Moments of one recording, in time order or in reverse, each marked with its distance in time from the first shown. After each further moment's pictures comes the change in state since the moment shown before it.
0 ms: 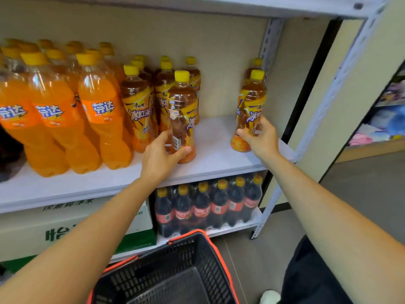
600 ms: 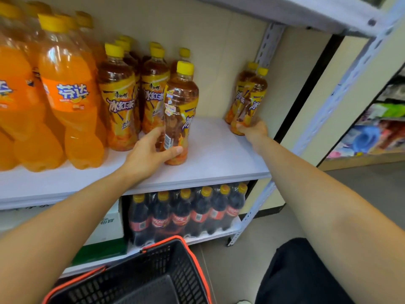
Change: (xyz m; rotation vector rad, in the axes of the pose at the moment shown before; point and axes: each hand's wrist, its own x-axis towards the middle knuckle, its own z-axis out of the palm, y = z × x) left_hand 0.026 -0.020 0.014 -0.343 -0.257 0.002; right_hand 0.096 0.027 0.008 -0.099 0.108 0.295
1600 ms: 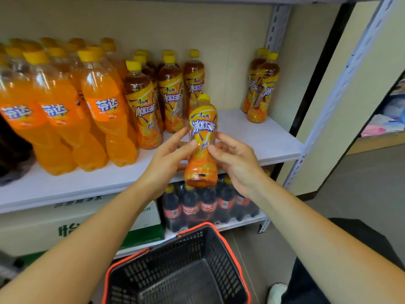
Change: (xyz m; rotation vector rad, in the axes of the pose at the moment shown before) left_hand -0.060 0.049 0.002 -0.459 -0.059 -0.131; right_hand -0.228 -0.030 0.007 0.732 -0.629 0.012
